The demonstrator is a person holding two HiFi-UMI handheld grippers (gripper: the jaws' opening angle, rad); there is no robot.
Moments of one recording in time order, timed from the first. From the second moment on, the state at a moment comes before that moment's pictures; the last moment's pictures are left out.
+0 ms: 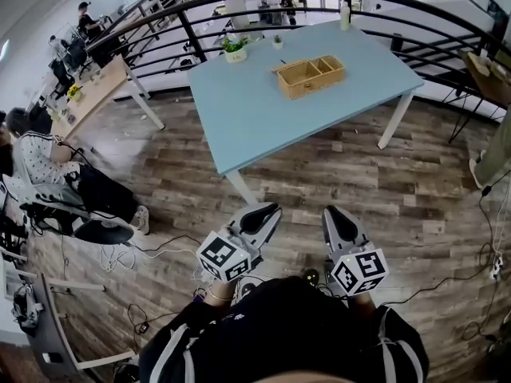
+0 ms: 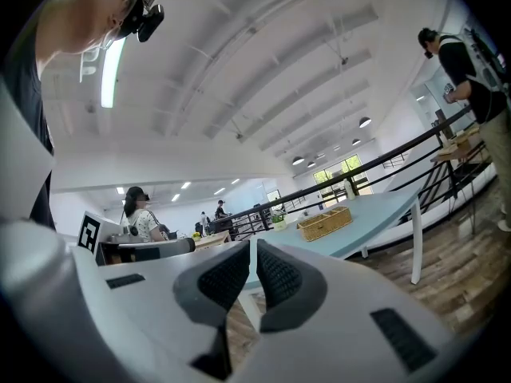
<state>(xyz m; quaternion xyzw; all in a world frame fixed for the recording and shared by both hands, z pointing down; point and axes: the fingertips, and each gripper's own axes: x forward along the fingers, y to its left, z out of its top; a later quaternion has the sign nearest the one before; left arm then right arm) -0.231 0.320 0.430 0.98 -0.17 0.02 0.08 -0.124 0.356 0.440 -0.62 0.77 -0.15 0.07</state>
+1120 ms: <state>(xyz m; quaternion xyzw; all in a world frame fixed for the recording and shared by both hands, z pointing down) -0.158 0.276 0.437 0.98 -0.16 0.02 0.10 -0.060 0.326 0.447 -0.62 0.77 -0.15 0.05</state>
